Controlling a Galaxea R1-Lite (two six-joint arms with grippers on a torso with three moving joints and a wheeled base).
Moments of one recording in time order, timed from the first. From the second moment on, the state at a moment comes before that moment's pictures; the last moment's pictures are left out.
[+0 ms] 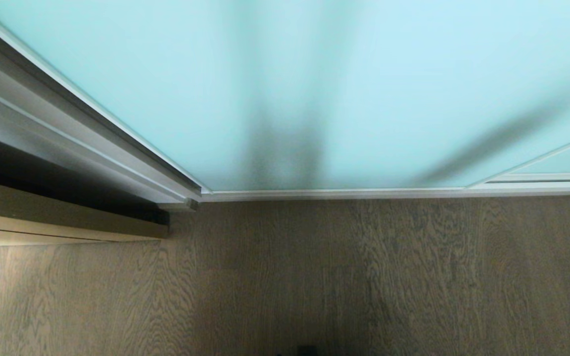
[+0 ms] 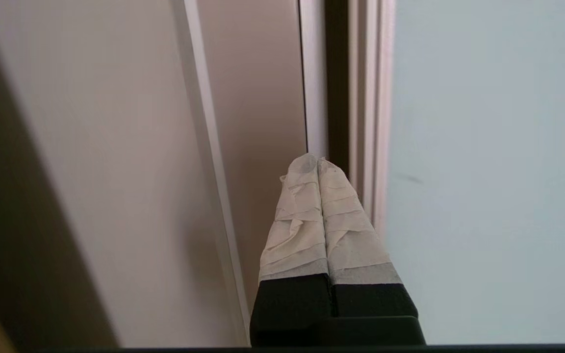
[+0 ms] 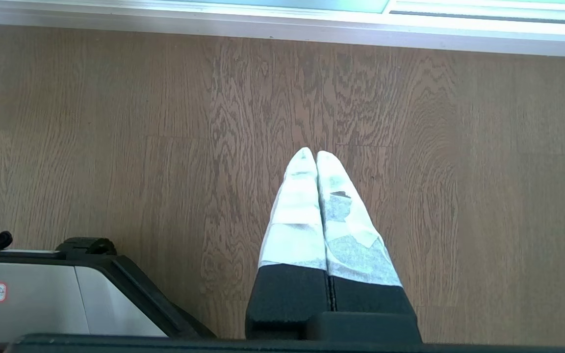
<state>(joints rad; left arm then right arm) 0.44 0.75 -0.94 -0.91 -0.14 -0.31 0.00 0.00 0.00 -0.01 0.01 -0.01</state>
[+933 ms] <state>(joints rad) 0.41 0.84 -1.04 -0.87 -0.29 -0.40 0.00 0.00 0.00 -0.01 0.01 -0.01</state>
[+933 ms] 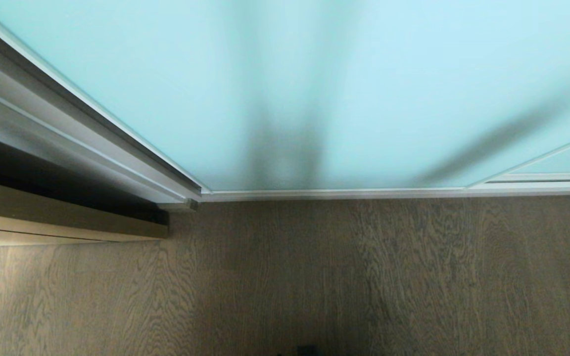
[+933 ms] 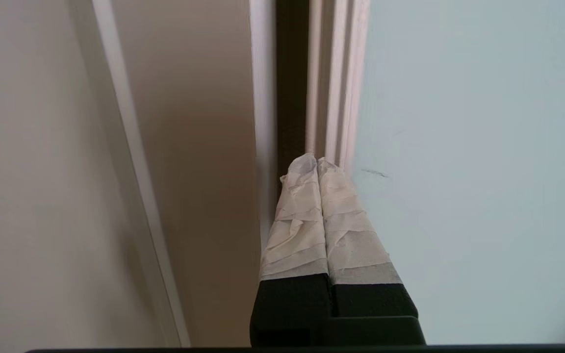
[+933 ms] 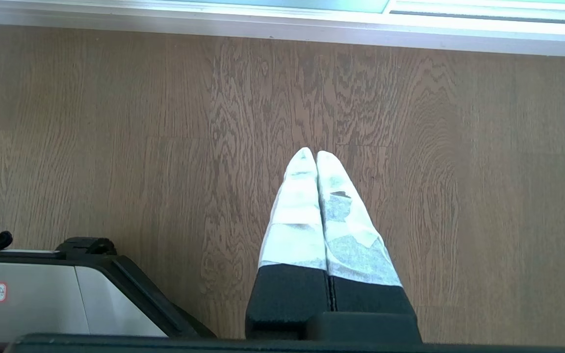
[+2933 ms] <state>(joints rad) 0.30 1.01 -1.16 -0.52 -0.71 -0.49 0.00 0.00 0.00 -0.01 0.01 -0.01</state>
